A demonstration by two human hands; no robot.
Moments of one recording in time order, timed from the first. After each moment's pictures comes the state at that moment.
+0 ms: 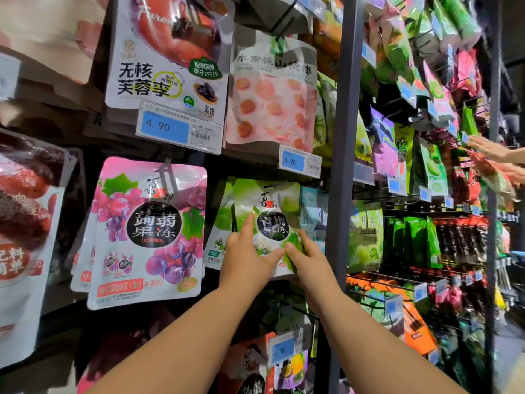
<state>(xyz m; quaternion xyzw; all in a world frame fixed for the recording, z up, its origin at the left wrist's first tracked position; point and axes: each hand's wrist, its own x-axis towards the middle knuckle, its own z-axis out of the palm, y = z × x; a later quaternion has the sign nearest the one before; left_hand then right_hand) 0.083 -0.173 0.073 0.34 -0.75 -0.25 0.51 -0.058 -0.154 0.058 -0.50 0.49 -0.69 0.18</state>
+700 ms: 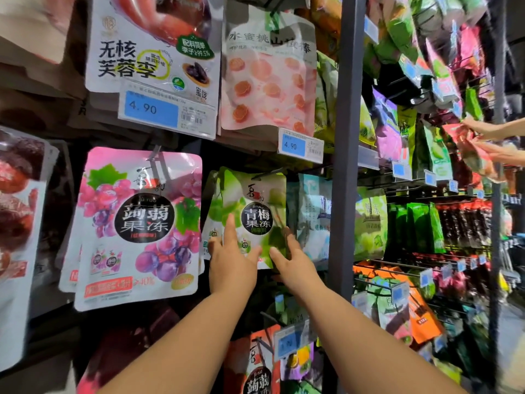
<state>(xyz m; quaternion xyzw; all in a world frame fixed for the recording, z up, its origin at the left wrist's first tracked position) 0.079 -0.209 0.051 0.44 -0.69 -0.23 0.53 -0.049 -0.184 0.043 -0.53 0.64 -0.54 0.11</state>
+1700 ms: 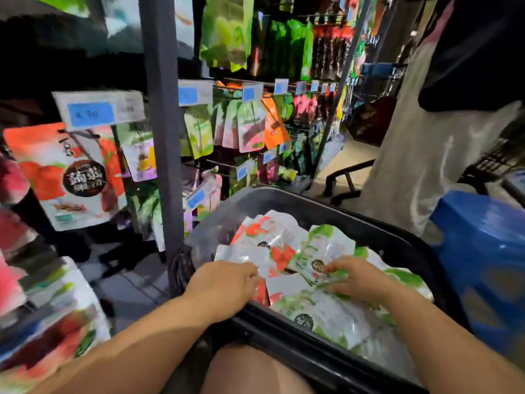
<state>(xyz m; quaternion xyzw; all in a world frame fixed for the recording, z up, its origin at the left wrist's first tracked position) -0.015 0.006 -0.227 0.17 -0.98 -0.10 0.01 -0.235 0.213 -0.237 -0.39 0.90 -0.08 0.16</state>
